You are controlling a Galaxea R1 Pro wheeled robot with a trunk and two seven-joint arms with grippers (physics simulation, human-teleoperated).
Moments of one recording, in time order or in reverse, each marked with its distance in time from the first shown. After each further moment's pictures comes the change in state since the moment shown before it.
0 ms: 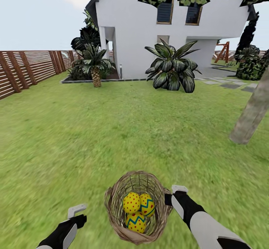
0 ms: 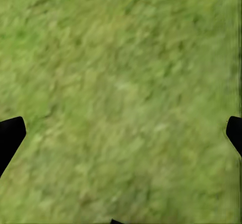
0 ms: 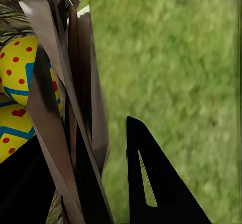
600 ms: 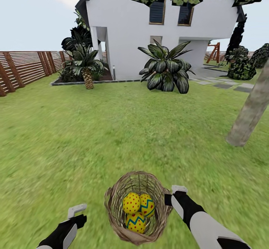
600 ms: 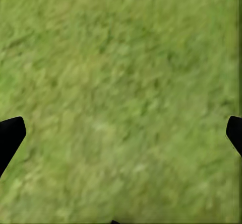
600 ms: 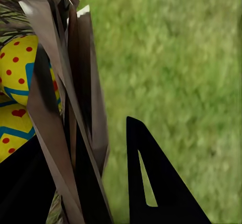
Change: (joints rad) left arm 0.000 0.000 -0.002 0.000 -0.002 0.000 0.000; right arm 0.001 0.001 0.000 0.002 0.000 0.000 0.000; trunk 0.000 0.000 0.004
